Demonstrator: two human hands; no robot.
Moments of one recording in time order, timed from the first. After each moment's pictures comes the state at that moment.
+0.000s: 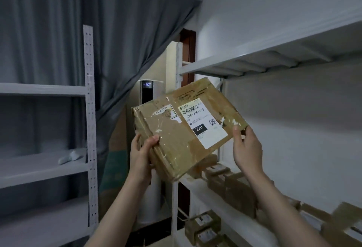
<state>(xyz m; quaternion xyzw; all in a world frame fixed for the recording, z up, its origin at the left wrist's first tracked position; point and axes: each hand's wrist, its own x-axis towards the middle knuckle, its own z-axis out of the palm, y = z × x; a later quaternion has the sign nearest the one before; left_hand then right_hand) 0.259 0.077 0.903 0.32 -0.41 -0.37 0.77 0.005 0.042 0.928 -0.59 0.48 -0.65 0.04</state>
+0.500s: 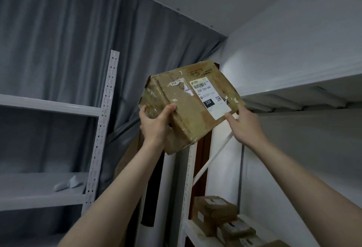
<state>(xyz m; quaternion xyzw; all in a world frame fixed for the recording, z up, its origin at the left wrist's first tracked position) 0.287 -0.040 1.057 0.28 -0.37 -0.22 0.86 0.063 -0.089 1.099 -0.74 0.41 -0.53 -0.10</state>
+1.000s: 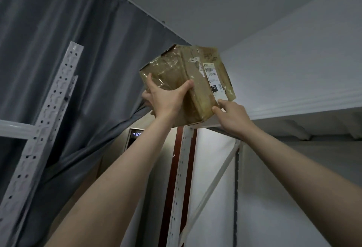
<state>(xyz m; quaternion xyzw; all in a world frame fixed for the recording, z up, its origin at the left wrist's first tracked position) 0.337 -0.257 1.209 0.27 -0.44 -0.10 0.85 0.163 -0.269 1.209 -0.73 0.42 -0.50 -0.21</state>
